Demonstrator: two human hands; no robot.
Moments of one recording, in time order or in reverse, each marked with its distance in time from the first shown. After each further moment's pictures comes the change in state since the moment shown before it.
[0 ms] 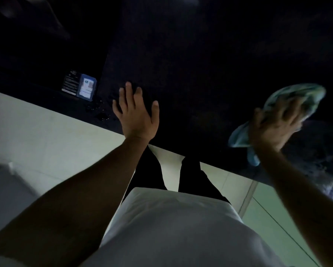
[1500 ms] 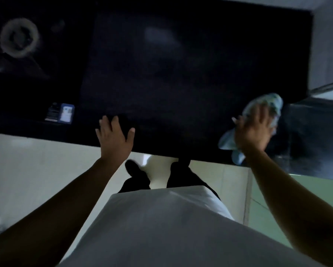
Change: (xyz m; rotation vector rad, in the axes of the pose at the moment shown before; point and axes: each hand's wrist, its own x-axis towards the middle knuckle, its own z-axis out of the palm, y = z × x) left_hand -0.050 0.005 -0.036 -0.134 -0.175 0.124; right_hand -0.018 0.109 -0.015 0.051 -0.054 0.216
